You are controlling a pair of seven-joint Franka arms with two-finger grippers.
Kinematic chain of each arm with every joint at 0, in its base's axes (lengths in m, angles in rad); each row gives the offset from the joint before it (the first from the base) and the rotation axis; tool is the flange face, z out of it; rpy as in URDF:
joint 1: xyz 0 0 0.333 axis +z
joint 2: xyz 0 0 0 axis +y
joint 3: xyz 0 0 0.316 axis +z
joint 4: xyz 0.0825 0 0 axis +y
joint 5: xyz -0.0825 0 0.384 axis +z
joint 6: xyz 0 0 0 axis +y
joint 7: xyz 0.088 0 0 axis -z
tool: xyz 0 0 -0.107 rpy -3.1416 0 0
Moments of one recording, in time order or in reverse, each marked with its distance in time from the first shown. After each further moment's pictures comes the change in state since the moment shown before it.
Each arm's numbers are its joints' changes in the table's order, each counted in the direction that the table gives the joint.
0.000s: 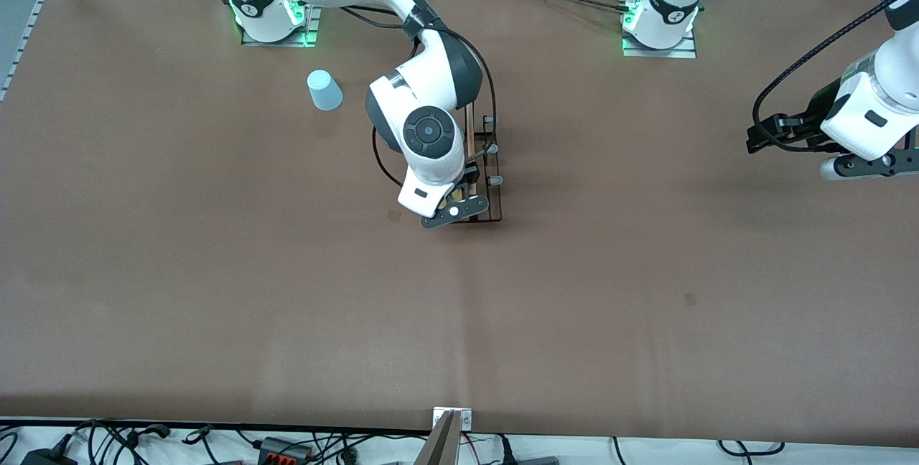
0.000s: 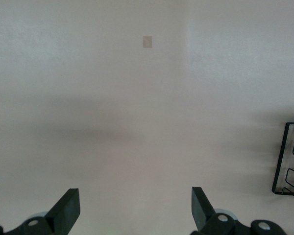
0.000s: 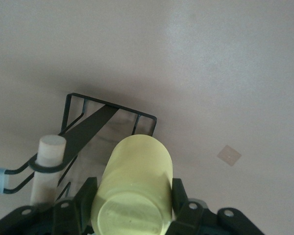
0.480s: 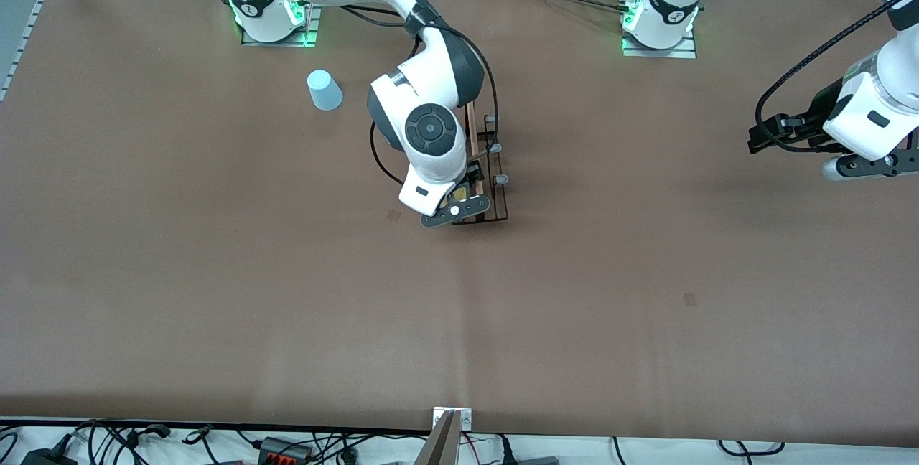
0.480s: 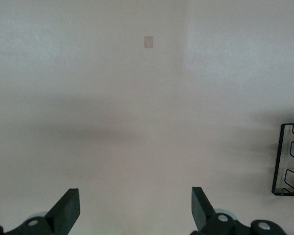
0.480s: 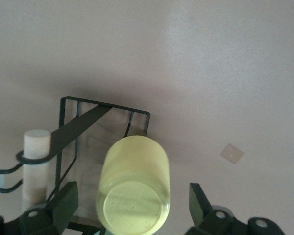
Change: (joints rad) left arm 0.002 0.000 0.000 0.000 0.000 0.000 0.000; right arm 0.005 -0.006 -0.001 -0.009 0.000 -0.004 0.051
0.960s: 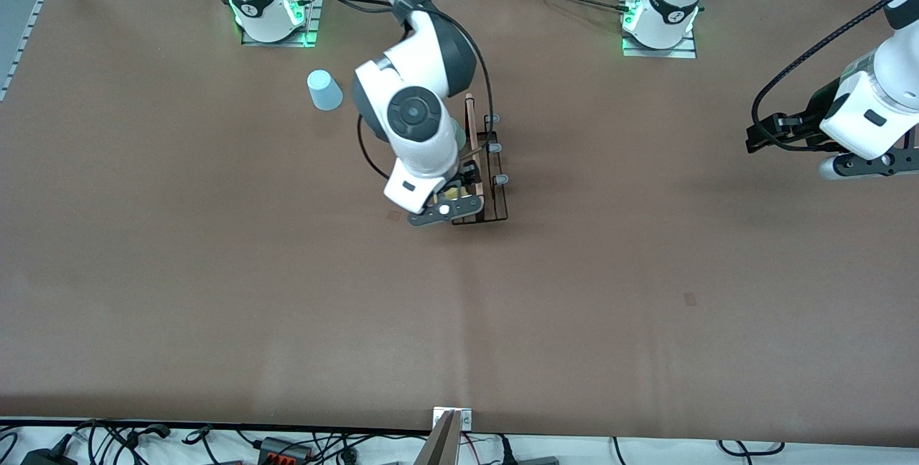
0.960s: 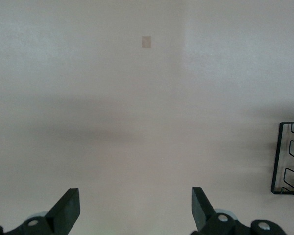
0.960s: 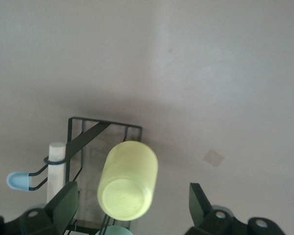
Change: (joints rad) left arm -0.002 -0.002 -0.010 0.000 0.000 0.000 0.000; right arm -0.001 -0.066 -0.062 -0.008 0.000 0.014 0.013
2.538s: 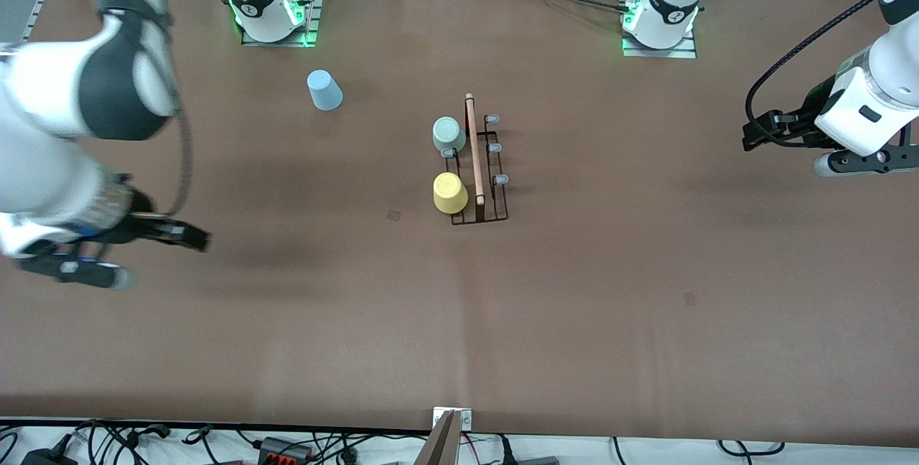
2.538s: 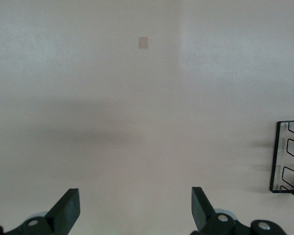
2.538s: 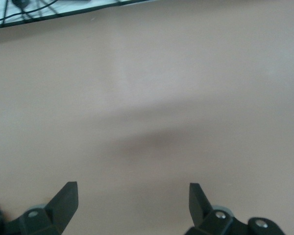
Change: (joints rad) left arm 0.000 -0.005 -0.006 0.000 0.000 0.000 0.000; right arm -0.574 -0.246 0.012 0.003 -0.186 0.191 -0.098
